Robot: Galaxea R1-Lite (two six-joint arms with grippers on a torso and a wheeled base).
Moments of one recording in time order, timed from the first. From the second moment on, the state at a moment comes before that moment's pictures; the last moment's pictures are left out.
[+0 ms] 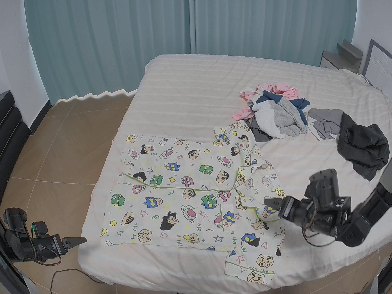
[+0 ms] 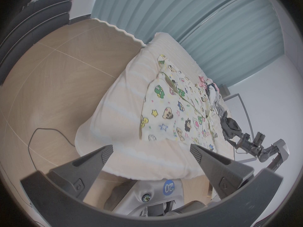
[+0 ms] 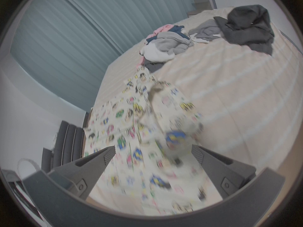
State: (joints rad) left arm 0.56 1.89 -0.02 -0.88 -0.79 -0.02; right arm 0.48 1.90 -0.45 -0.82 -0.16 0.77
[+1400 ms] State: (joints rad) left arm -0.23 2.20 -0.44 -0.93 0.13 -1.01; right arm 0.67 1.64 -0.02 -1.00 -0.18 0.86
